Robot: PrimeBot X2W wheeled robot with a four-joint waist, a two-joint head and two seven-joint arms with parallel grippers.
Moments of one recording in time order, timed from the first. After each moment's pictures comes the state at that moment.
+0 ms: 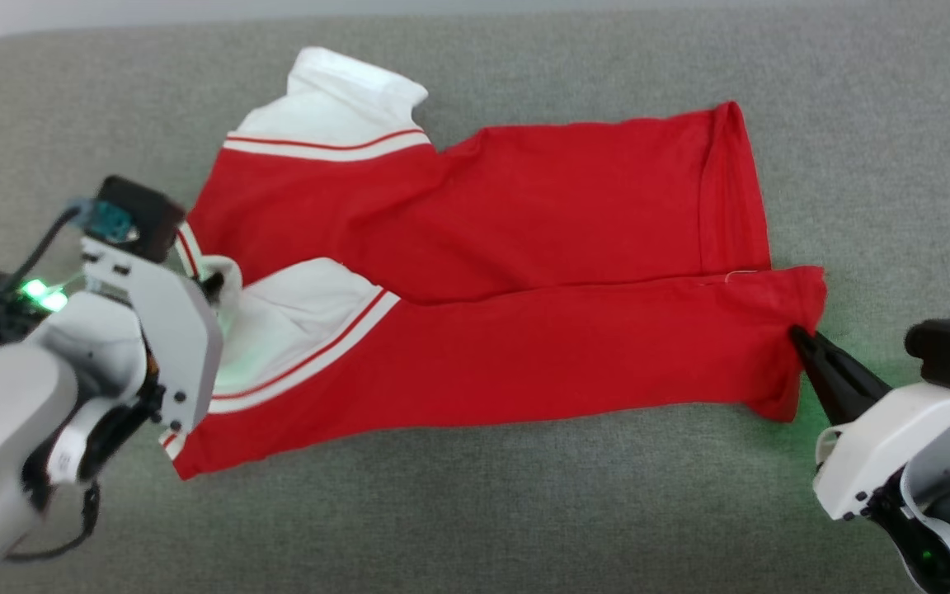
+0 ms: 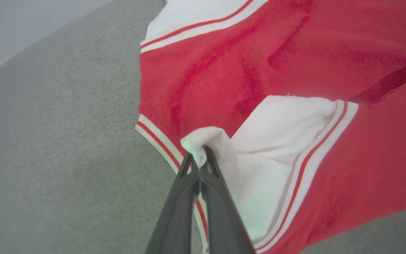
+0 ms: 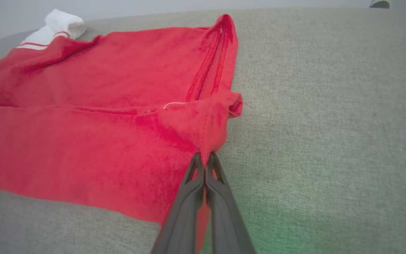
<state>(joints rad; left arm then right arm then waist) -0.88 0.98 -1.00 -0.04 -1.01 0.29 0.45 -0.20 -0.24 0.06 -0.09 0.40 0.13 0.40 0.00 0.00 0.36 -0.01</state>
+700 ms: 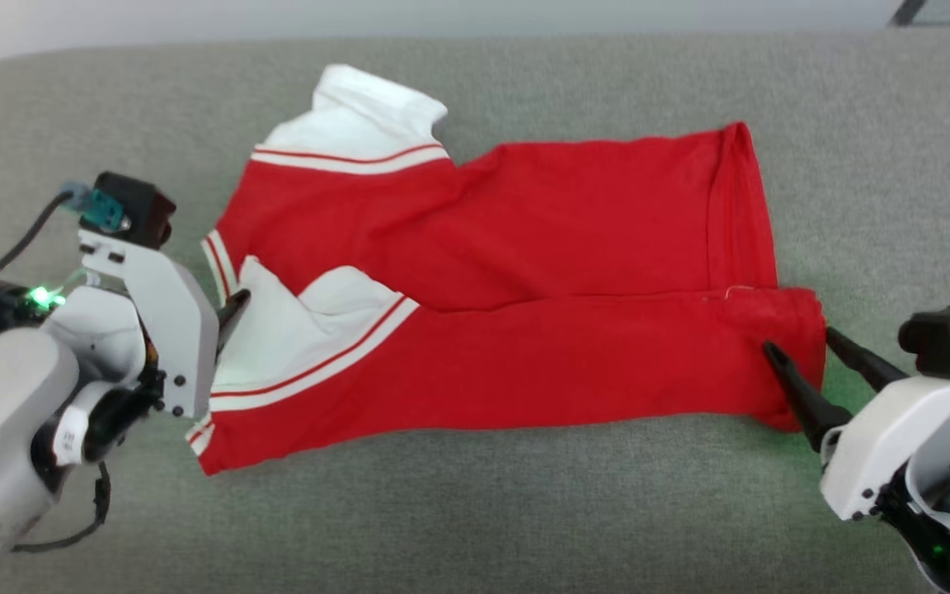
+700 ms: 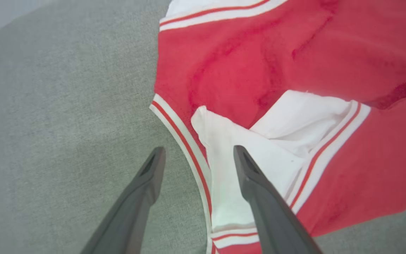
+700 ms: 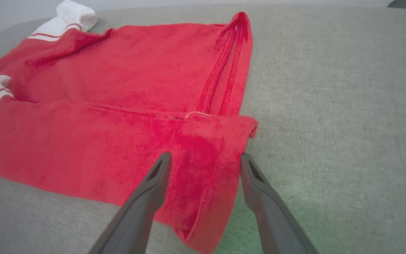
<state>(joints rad) -0.89 0.91 -0.99 0.11 -1.09 0.24 0.46 -0.22 -0.27 0.08 -0.07 0.43 0.13 0.49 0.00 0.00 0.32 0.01</state>
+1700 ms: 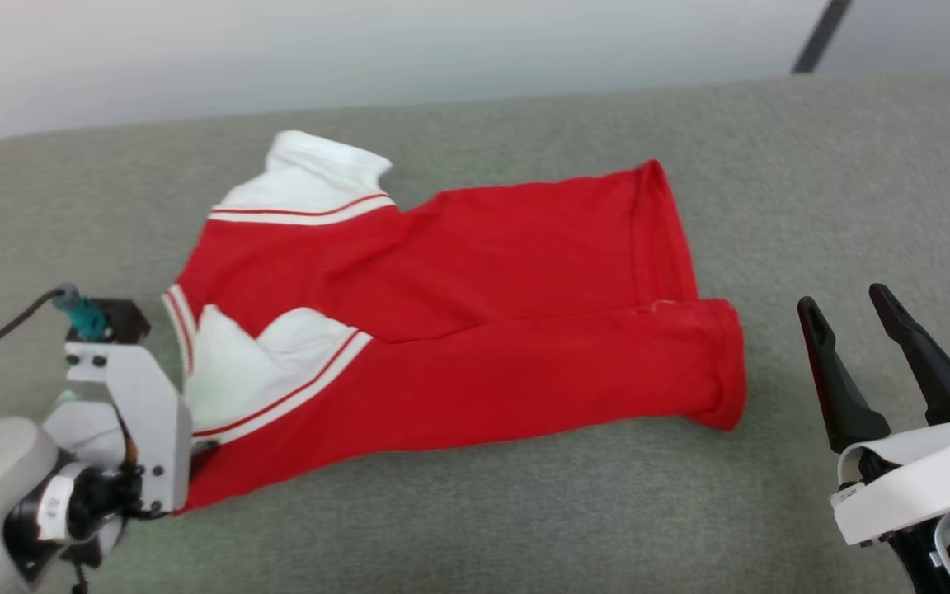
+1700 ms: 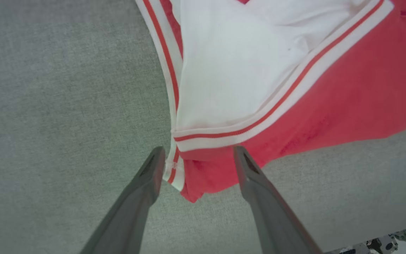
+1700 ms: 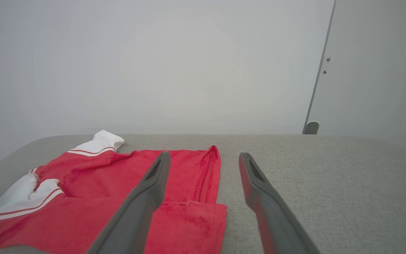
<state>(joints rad) -0.72 0.99 -1.00 0.04 -1.29 0.40 0.65 -0.09 -0.16 0.02 -0.33 0.34 0.13 0.21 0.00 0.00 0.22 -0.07</state>
